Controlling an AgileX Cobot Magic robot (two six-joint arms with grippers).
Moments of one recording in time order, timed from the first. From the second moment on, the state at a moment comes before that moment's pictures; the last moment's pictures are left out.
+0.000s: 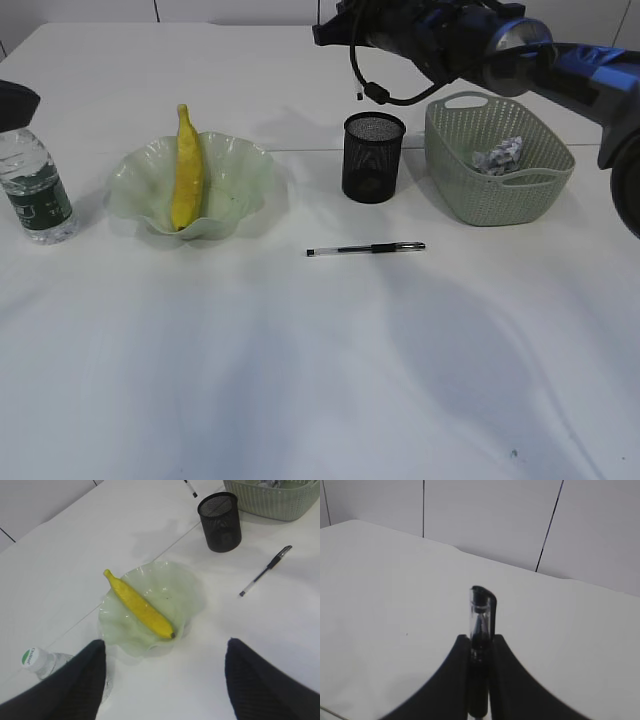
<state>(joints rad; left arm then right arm) -0.48 0.96 -0.89 0.24 0.51 0.11 0.29 2.48 -2.30 -0.58 0.08 0.40</state>
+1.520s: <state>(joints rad) -0.48 0.99 -0.89 0.20 0.43 0.11 0.28 2.48 -2.30 -0.71 -0.09 0.40</state>
